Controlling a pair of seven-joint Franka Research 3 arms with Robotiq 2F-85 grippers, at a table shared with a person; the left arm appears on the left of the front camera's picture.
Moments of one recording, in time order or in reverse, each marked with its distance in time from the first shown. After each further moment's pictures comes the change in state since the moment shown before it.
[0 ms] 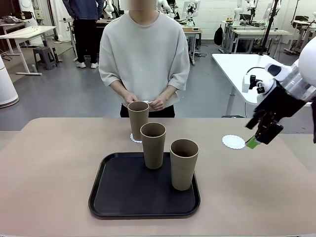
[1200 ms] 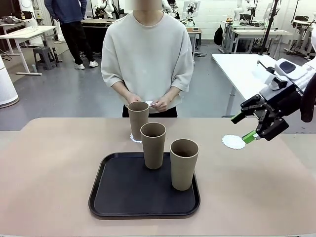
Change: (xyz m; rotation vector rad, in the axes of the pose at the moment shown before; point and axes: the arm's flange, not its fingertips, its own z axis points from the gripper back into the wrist) left arm 0.000 0.000 0.000 0.000 -0.001 0.000; right arm -0.016 -0.018 0.000 0.138 -0.342 0.225
